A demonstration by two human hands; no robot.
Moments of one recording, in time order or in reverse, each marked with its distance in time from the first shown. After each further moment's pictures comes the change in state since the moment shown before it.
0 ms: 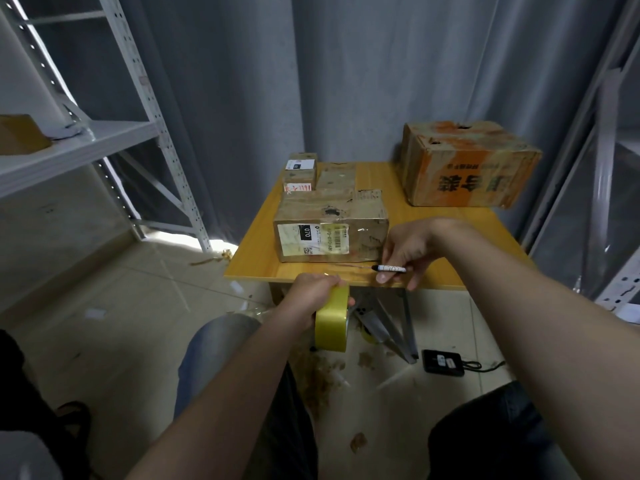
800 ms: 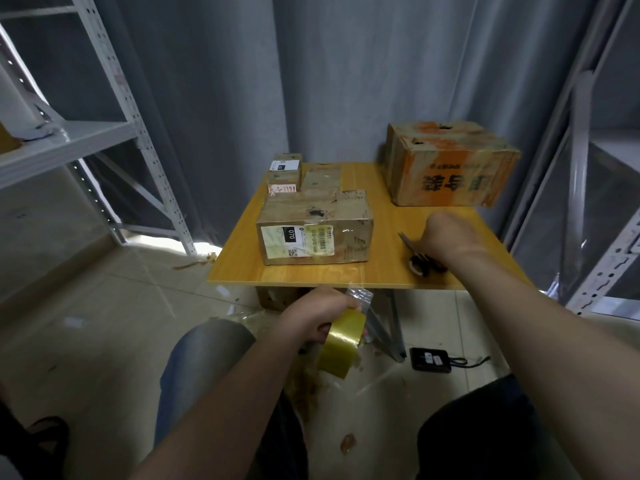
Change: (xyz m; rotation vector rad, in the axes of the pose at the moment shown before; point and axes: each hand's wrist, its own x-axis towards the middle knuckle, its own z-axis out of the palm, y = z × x) left_hand -0.008 0.001 0.028 0.351 -0.243 -0.085; right_hand 0.006 0.069 -0.009 -0.310 0.944 0.237
